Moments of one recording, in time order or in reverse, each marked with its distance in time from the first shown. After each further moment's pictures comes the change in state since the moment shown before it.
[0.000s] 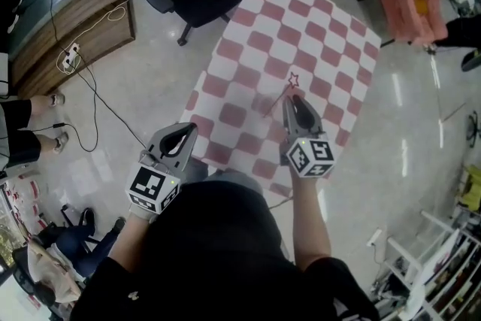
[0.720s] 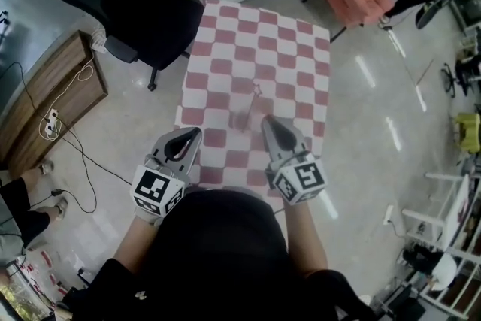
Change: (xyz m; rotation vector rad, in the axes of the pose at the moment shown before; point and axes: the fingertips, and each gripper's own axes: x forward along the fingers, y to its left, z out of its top) left arm 0.029 -0.030 0.075 0.109 -0.127 -0.255; right arm -0.076 0.074 0.086 -0.101 -0.139 -0.040
